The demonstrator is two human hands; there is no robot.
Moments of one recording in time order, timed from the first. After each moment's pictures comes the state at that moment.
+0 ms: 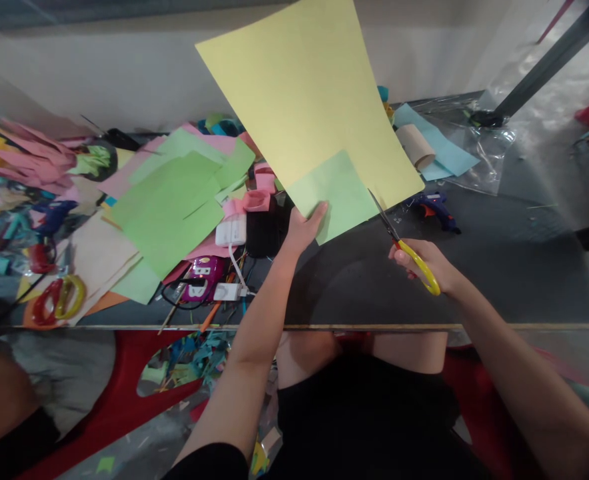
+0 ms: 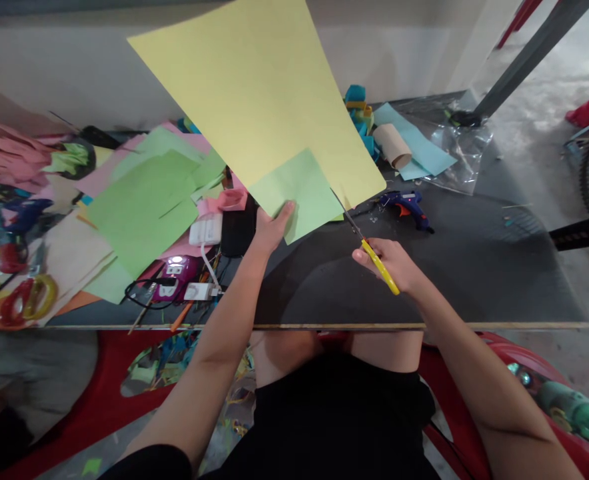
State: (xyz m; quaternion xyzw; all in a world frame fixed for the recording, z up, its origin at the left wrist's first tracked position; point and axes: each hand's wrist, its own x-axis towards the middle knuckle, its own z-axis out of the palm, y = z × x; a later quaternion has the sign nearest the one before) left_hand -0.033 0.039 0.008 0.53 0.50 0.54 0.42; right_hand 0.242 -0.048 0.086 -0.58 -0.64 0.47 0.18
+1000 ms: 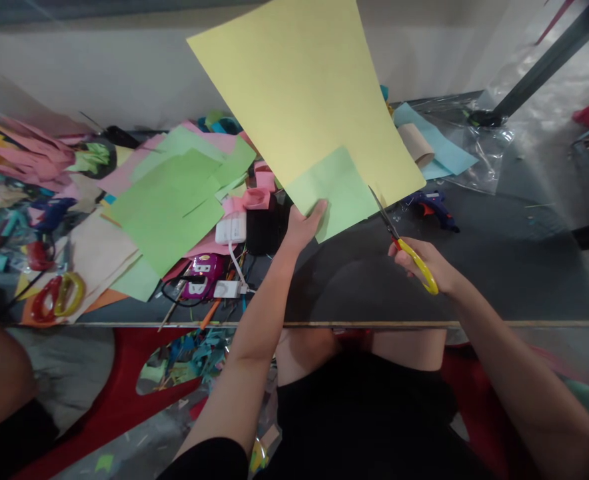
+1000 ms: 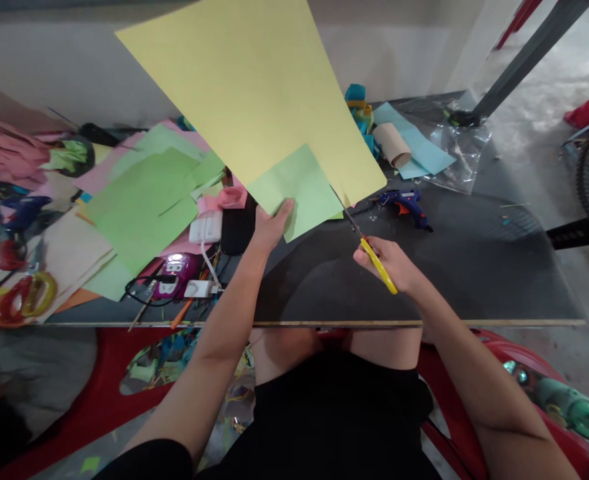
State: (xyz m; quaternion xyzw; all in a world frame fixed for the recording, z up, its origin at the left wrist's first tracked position) left_hand -0.028 0.036 0.016 0.48 0.50 0.57 0.43; right_hand 0.239 -0.054 0.090 -0.57 -0.67 0.44 0.19
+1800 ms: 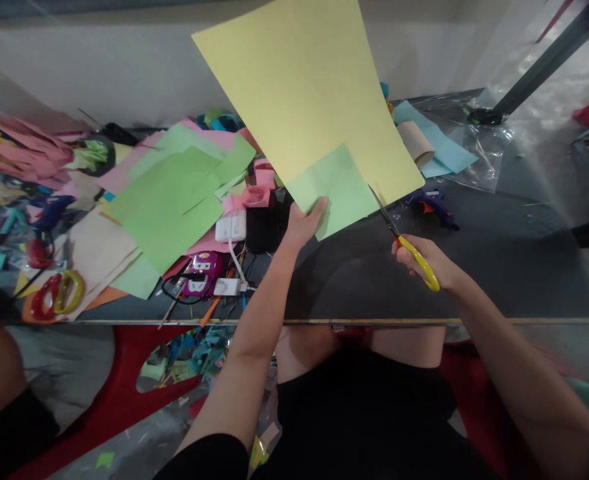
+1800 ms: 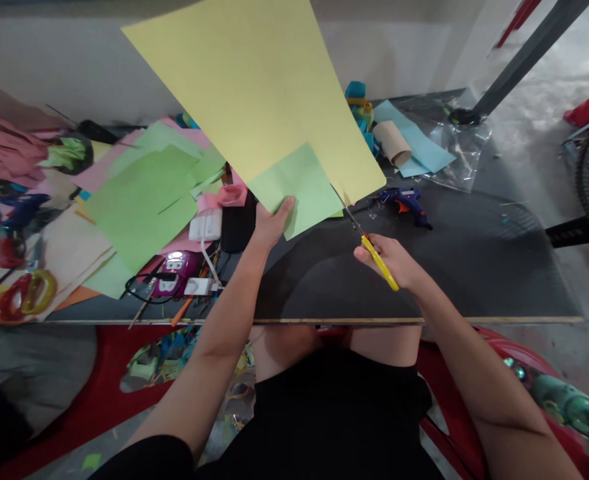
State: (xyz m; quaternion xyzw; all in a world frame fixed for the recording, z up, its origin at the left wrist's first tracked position) left_hand -0.029 0.037 0.013 0.48 0.49 0.58 0.44; right_hand 0.243 -0.052 0.088 -0.57 -0.67 0.44 0.17
